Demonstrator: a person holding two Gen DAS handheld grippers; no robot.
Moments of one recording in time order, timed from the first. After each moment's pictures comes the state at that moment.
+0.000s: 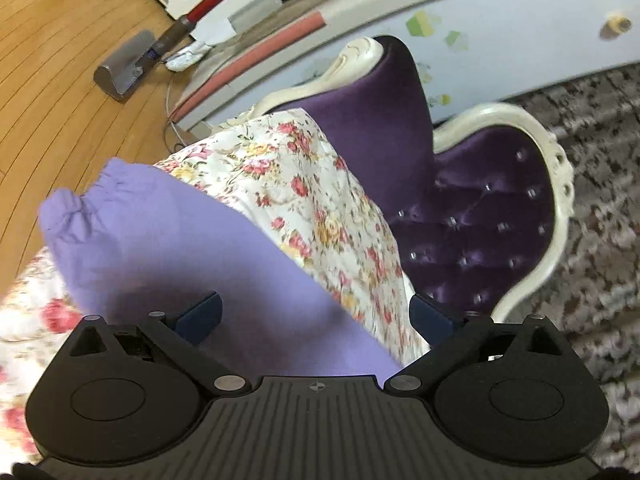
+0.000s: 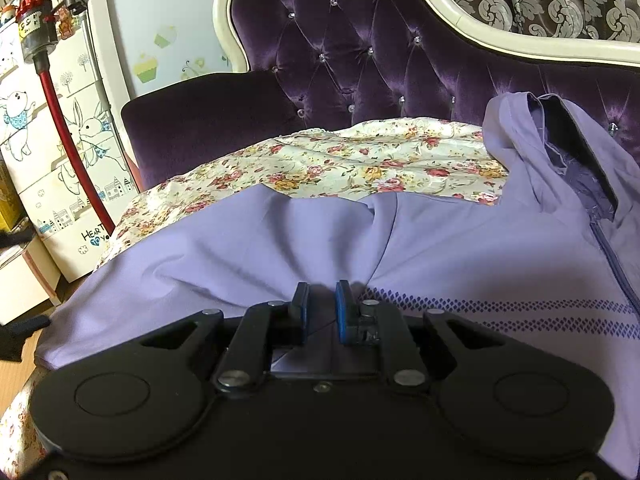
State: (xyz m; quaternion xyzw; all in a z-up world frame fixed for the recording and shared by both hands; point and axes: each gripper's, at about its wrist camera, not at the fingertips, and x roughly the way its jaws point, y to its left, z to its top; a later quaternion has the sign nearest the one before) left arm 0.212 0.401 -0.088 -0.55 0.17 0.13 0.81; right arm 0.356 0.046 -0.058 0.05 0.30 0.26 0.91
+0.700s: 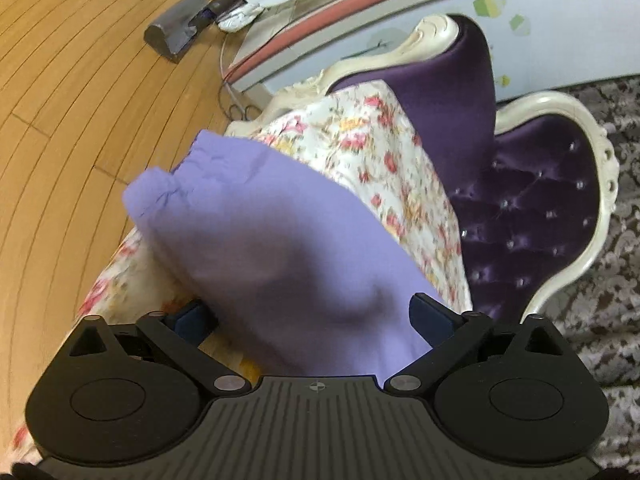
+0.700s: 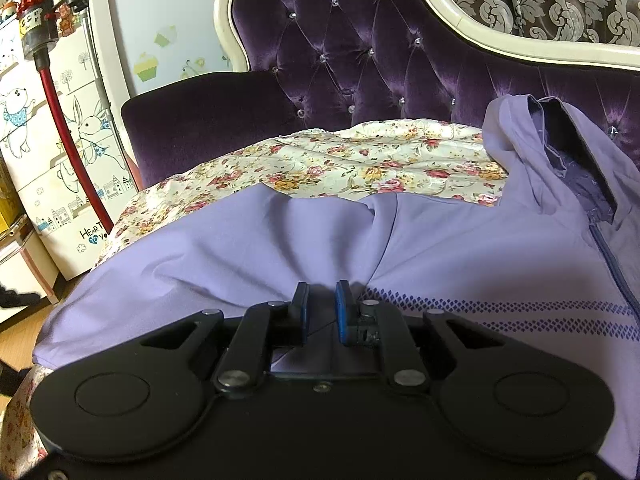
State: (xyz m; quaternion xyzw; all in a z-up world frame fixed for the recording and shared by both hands) left arm 0.204 0.429 -0.133 -0.58 0.22 0.15 0.77; right arm 0.357 0.046 -0.057 0.05 0.30 0.26 0.92
